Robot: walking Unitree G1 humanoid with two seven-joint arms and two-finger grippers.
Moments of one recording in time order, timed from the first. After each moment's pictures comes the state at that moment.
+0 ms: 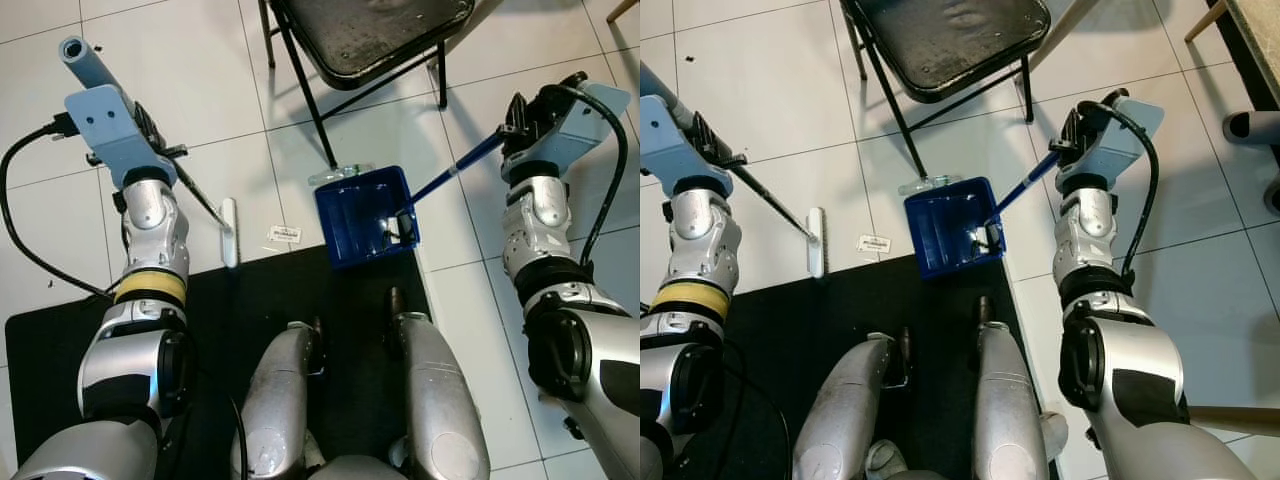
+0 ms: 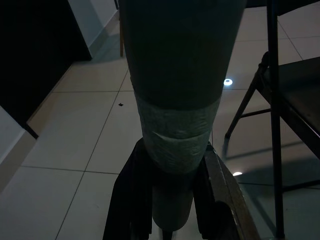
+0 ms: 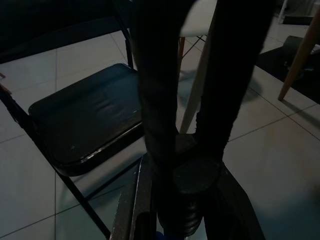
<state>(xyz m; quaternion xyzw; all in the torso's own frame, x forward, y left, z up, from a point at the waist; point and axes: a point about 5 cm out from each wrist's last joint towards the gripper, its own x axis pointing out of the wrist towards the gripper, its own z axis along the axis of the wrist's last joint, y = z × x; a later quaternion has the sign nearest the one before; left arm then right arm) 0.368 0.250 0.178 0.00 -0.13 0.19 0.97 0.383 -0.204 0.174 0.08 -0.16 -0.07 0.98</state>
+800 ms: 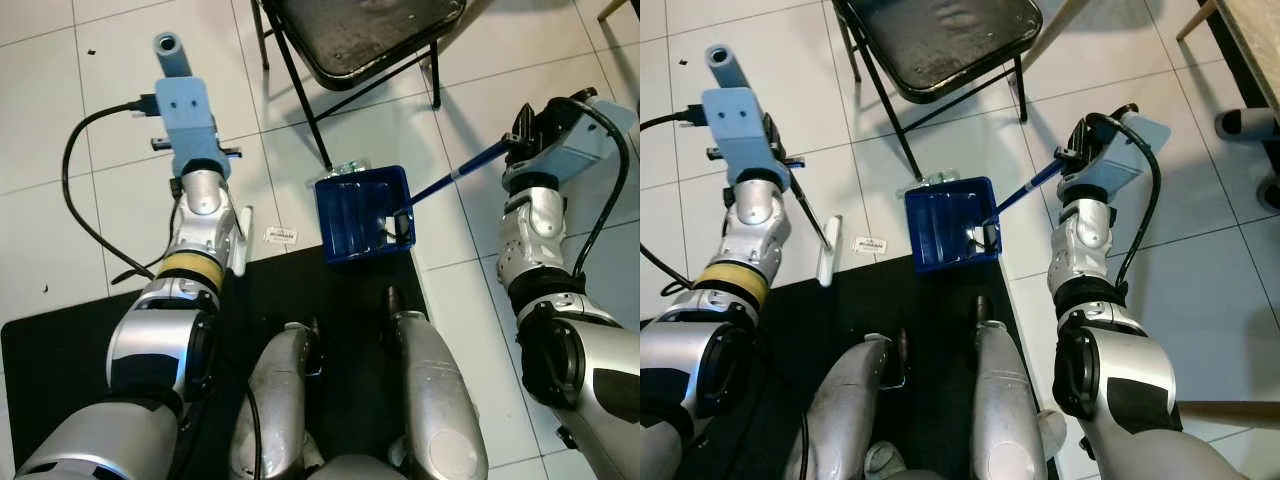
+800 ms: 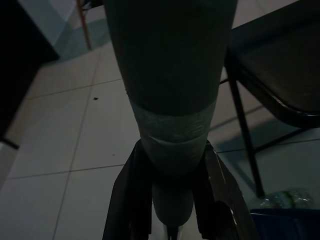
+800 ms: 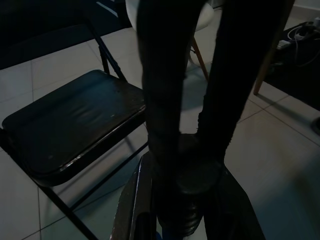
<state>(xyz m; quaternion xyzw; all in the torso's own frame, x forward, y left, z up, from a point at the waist) 0.390 0.190 0.167 0.07 -0.06 0.15 0.98 0.377 -0.208 0.162 0.10 -0.14 -0.12 0.98</state>
